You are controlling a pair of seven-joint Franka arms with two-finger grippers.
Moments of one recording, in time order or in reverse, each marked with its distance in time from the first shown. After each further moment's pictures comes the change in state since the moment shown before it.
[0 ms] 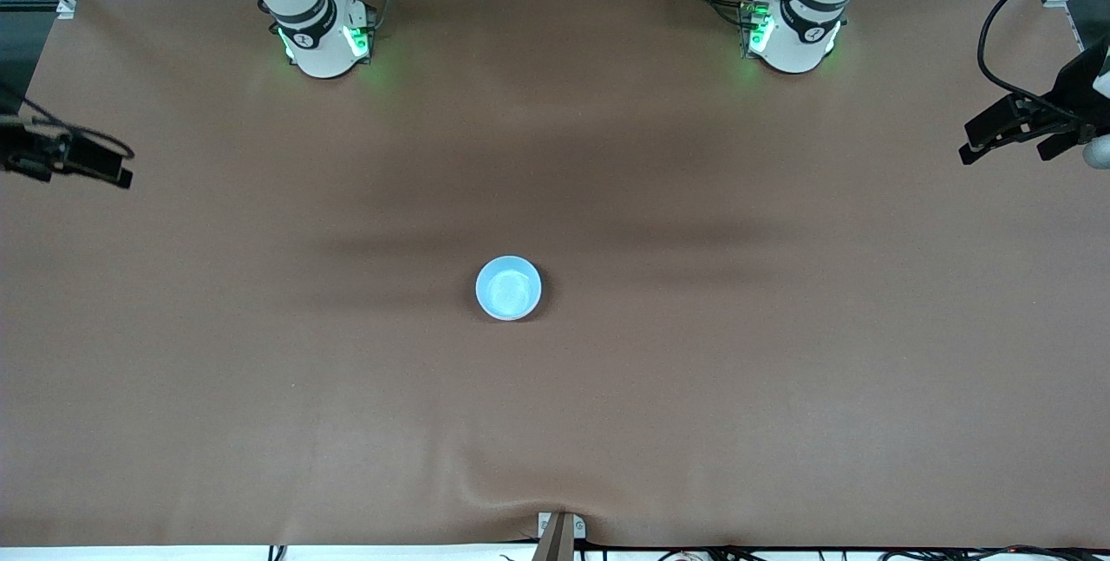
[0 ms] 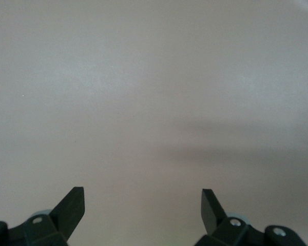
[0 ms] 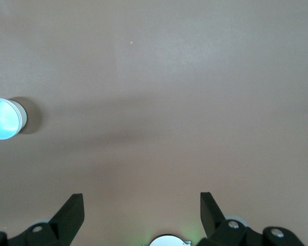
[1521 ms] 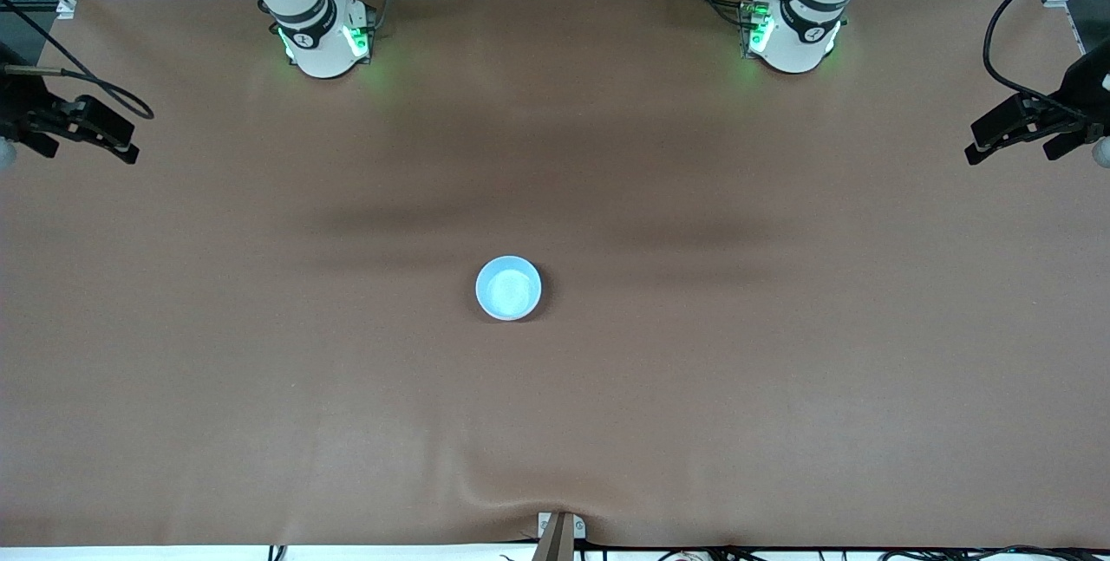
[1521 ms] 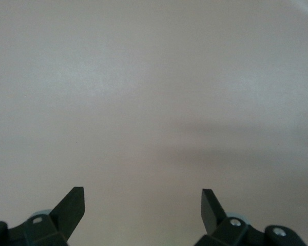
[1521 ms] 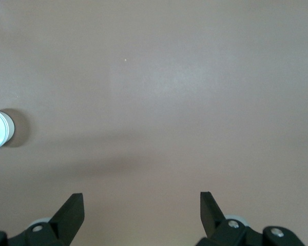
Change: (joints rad) left arm 0.007 0.000 -0.001 0.004 0.000 0.000 0.002; right arm -0.001 -0.187 0.012 -0.278 -0.052 0.227 -0.024
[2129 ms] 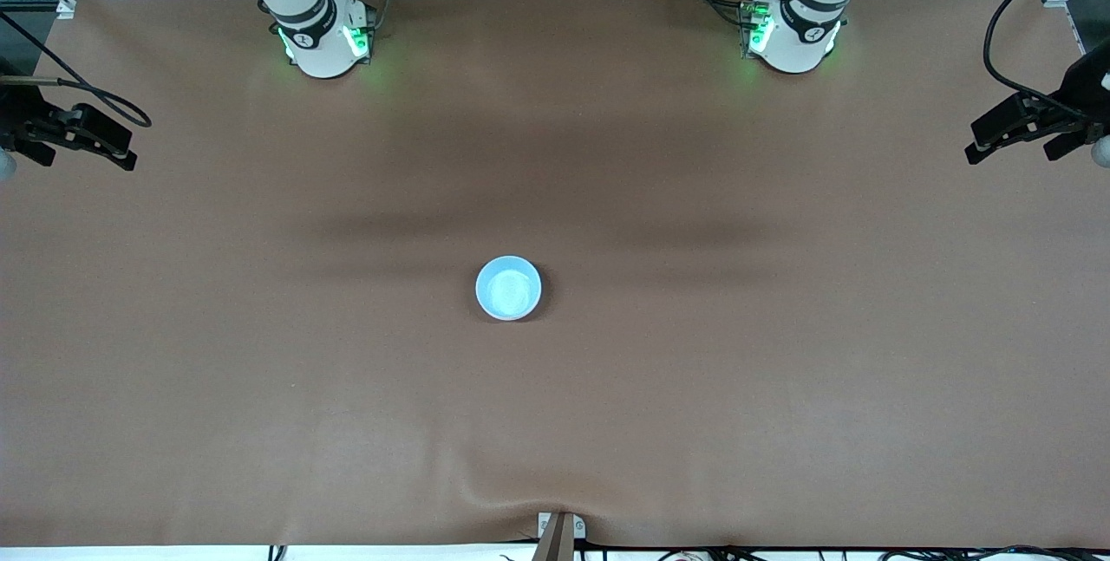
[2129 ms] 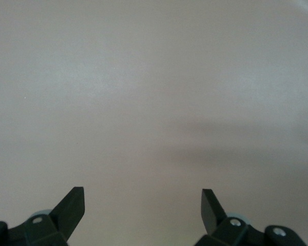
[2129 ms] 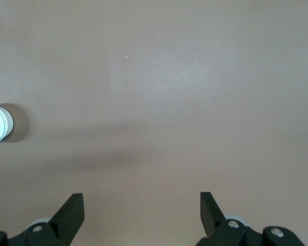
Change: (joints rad) left arm 0.000 0.000 0.000 0.000 0.000 0.000 0.013; right arm 0.000 0.029 0.000 0.036 0.000 -0.032 -0.019
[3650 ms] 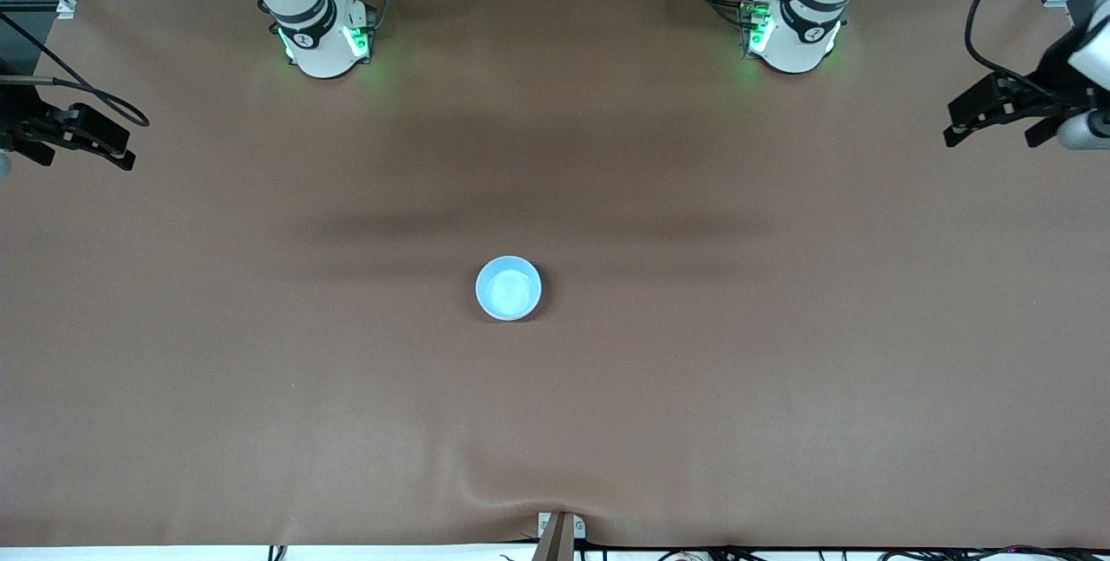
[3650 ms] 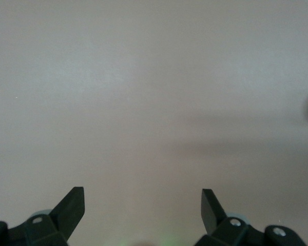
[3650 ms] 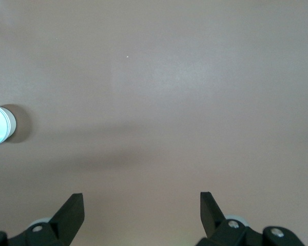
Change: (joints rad) left arm -0.009 -0.001 -0.063 0.044 0.000 -0.078 0.000; right arm -0.016 0.002 -0.005 0.001 0.028 -0.005 0.001
